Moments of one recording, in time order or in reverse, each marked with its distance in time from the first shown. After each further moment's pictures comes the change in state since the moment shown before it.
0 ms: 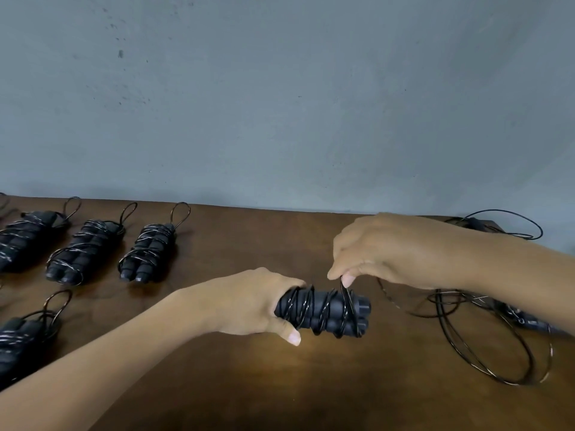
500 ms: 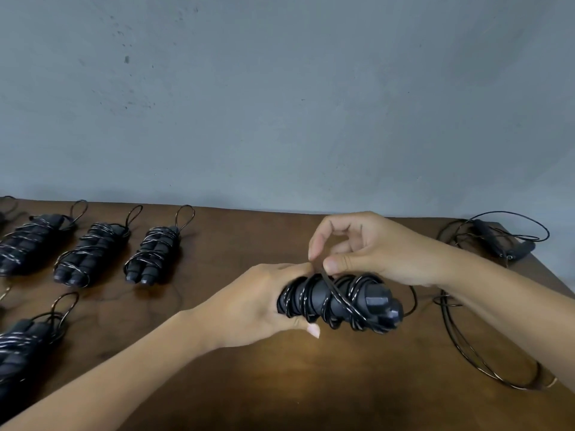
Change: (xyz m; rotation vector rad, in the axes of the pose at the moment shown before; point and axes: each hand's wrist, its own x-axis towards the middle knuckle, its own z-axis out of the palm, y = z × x) left_hand -0.008 0.002 0.015 -0.251 0.351 0.265; right_hand 0.004 -0.008 0.008 1.104 0.103 0.097
